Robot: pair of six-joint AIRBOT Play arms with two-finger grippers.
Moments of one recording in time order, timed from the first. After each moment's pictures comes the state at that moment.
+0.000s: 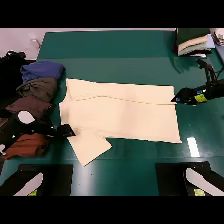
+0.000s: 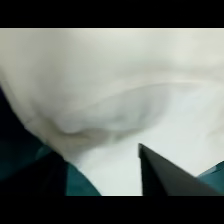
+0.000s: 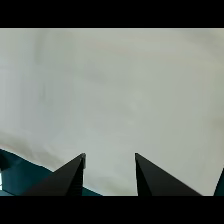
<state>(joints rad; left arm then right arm) -0.02 -0.95 0.48 1.01 -1.07 -1.51 -0.21 -1.05 1.07 -1.08 1.42 1.38</state>
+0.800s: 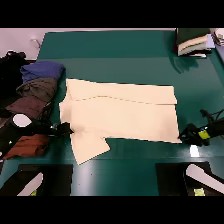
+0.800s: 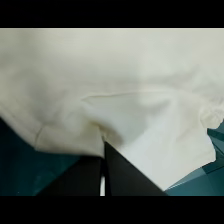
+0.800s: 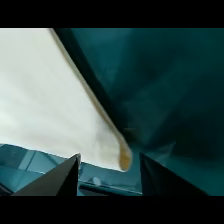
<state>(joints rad) -0.02 -0.85 0.46 0.94 -1.03 -1.43 -0.65 -1.14 0.58 -1.19 1.46 1.33</state>
